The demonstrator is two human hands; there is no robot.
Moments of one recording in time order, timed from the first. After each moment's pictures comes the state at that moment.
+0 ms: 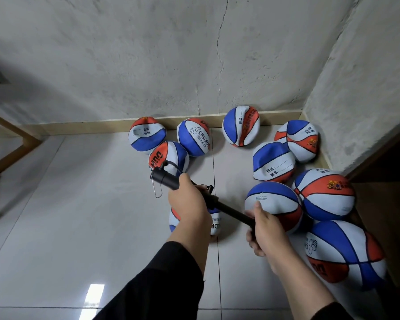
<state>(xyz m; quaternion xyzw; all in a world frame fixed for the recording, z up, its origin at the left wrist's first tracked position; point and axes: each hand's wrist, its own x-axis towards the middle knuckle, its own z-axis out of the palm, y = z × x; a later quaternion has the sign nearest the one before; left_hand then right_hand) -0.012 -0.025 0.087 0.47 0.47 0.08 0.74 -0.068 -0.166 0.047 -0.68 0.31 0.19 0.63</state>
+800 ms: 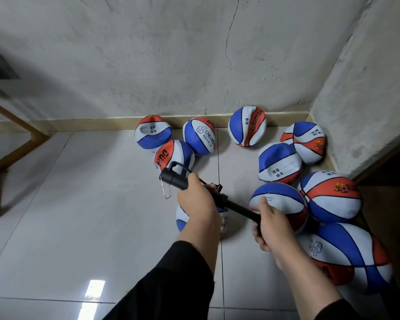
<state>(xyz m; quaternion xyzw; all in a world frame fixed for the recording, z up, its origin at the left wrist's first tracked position) -0.015 -0.028 0.089 0.44 0.48 0.08 0.76 -0.059 -0.166 0.046 -0.72 0.29 0.17 0.61</state>
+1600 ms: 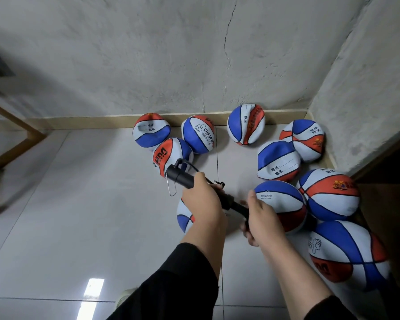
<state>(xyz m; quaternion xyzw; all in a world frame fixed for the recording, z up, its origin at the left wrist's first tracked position) -0.021 -0.039 0.094 0.45 0.46 0.06 0.76 -0.054 -0.145 0.041 -0.75 0.25 0.15 0.59</state>
